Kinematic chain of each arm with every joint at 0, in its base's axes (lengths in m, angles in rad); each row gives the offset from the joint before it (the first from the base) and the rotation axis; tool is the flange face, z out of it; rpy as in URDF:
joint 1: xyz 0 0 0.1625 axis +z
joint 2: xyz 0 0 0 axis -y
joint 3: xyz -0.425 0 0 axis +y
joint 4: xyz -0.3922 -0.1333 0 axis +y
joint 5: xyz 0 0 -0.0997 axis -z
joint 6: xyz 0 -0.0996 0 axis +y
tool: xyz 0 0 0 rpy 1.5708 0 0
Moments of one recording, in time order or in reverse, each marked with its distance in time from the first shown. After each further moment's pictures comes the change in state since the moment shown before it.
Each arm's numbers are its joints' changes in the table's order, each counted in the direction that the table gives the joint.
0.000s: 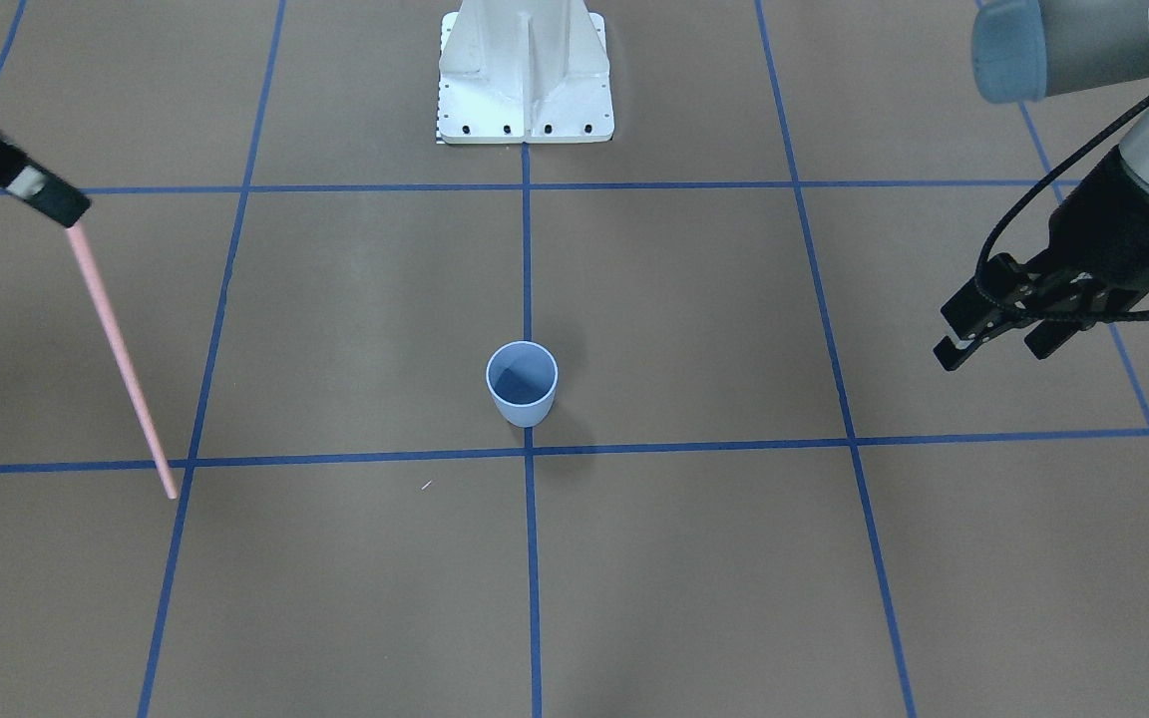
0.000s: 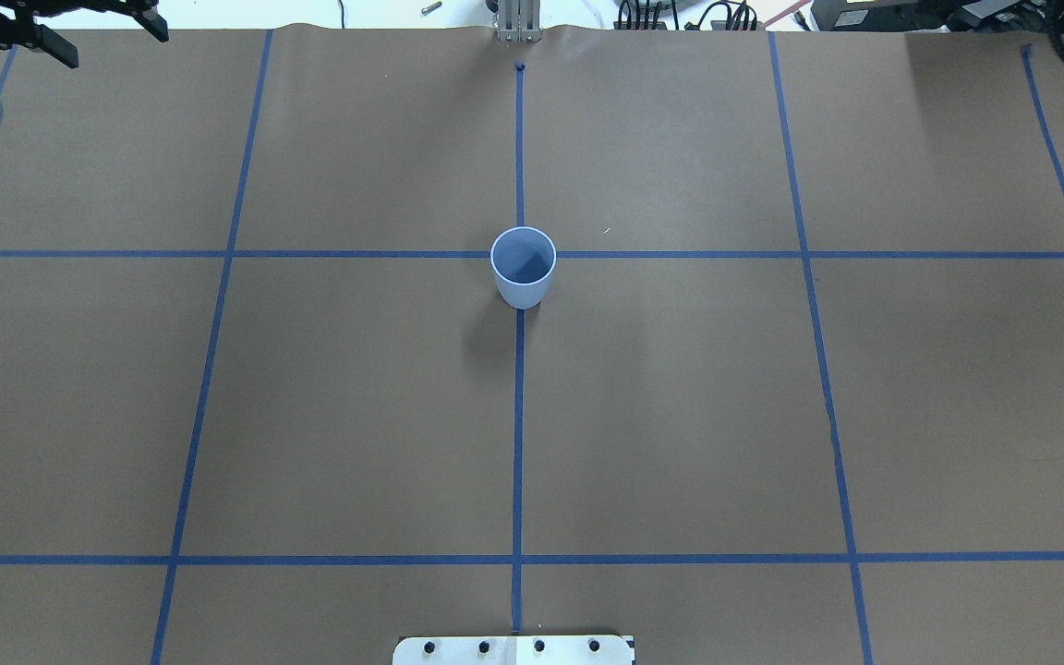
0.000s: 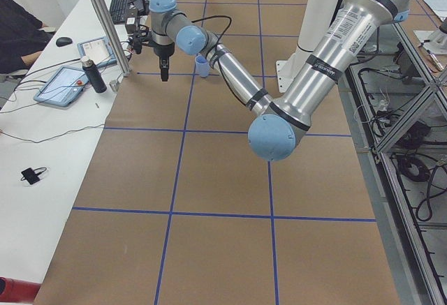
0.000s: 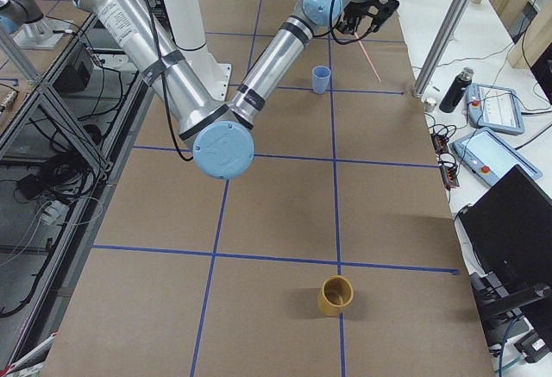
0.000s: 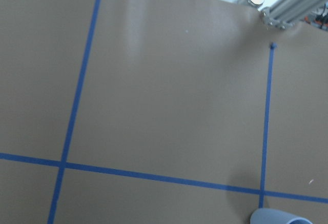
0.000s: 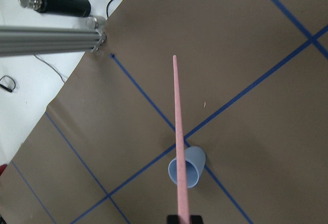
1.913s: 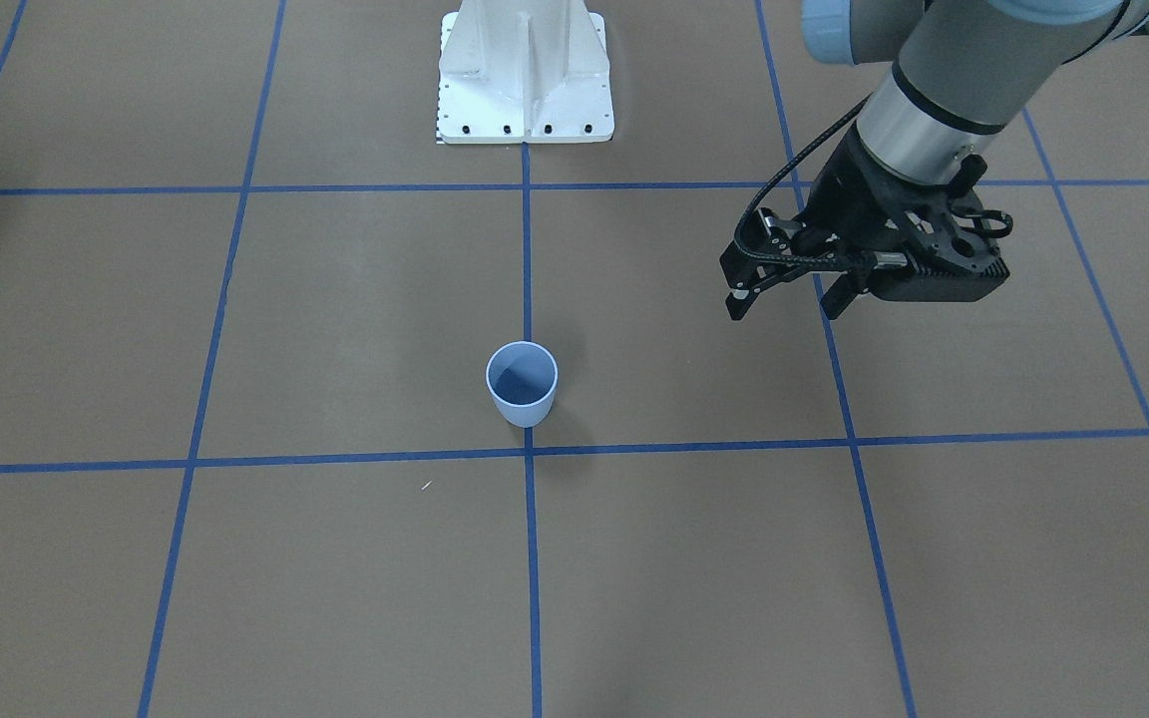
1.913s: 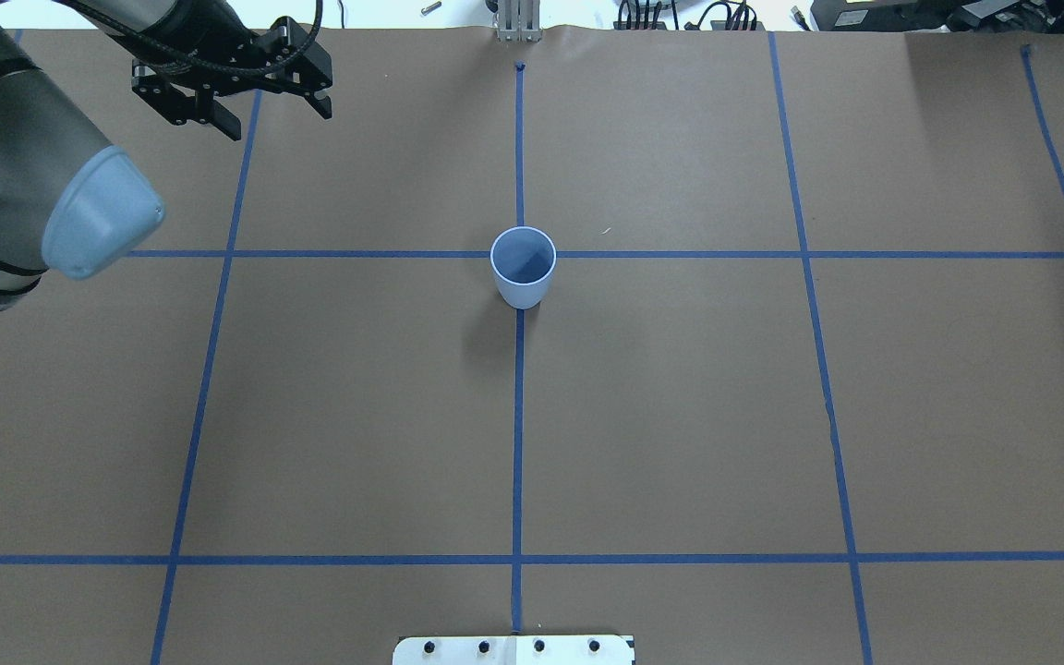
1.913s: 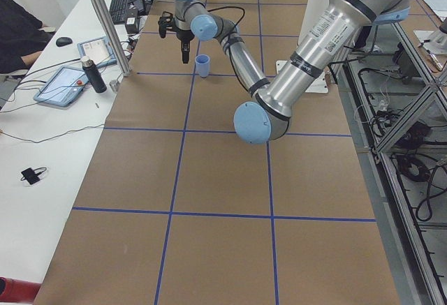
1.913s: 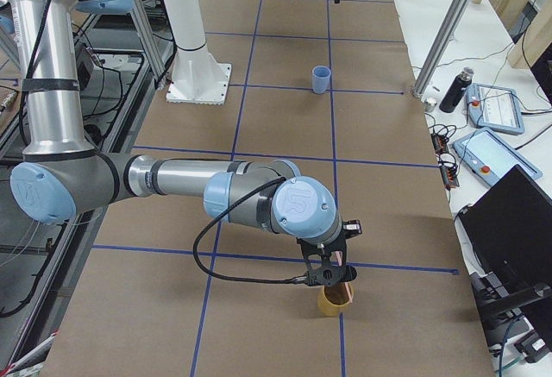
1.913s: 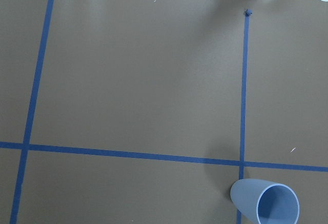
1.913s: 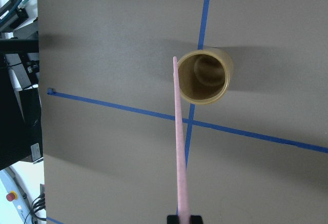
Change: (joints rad) left arm 0.214 -0.107 0.044 -0.009 0.073 0.154; right arm 0.645 -0.630 0.276 -0.001 -0.006 0.398
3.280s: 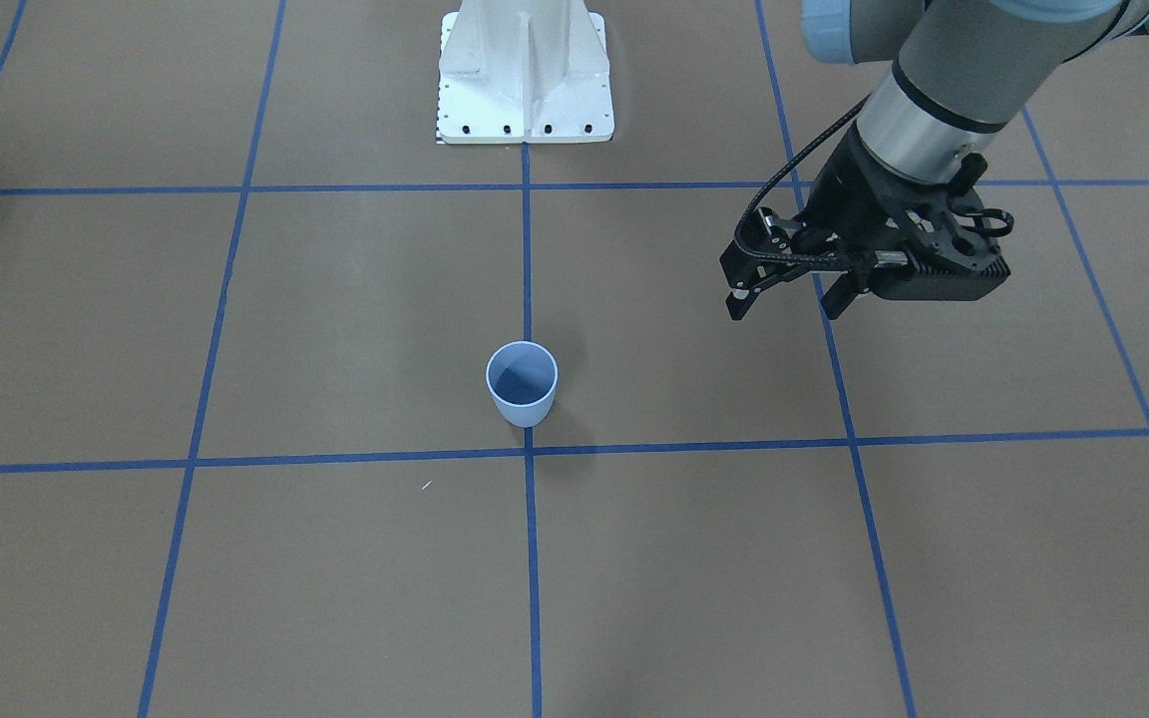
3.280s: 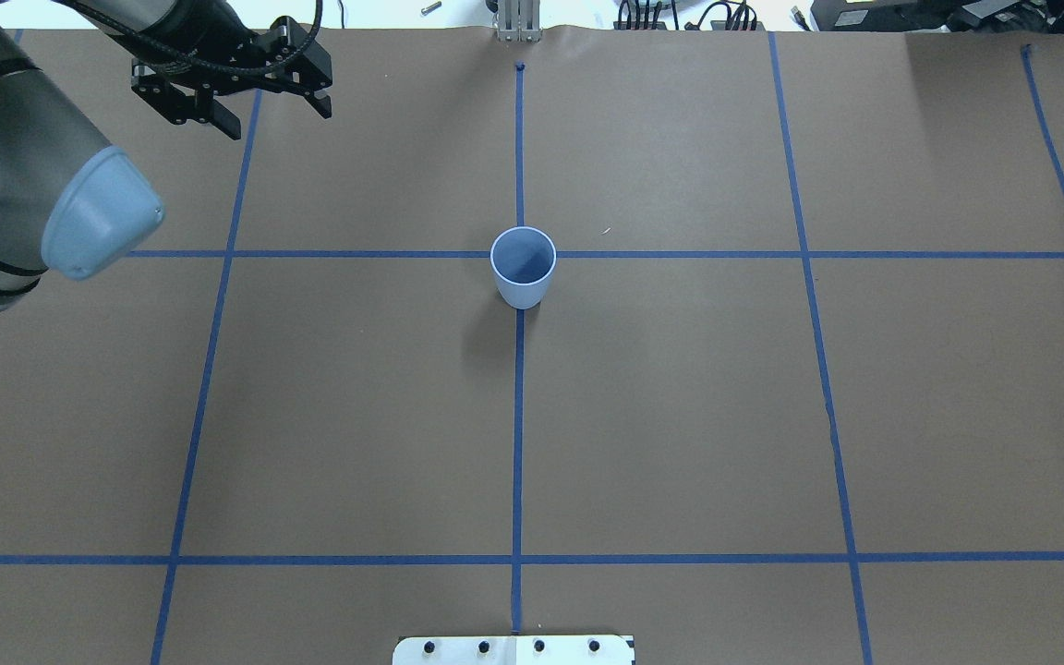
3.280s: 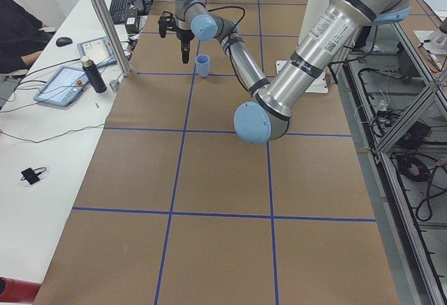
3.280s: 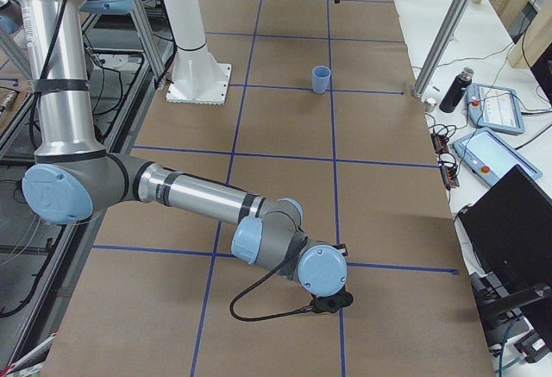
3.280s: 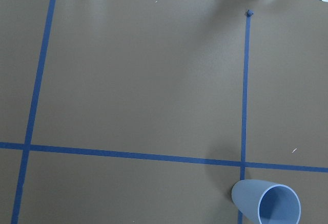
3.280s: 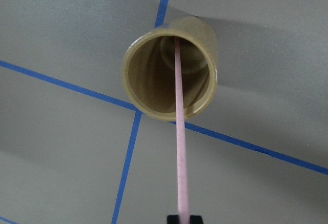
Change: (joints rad) left arm 0.000 -0.002 0.002 0.000 0.003 0.000; right arm -0.142 0.022 0.301 -0.012 0.137 0.277
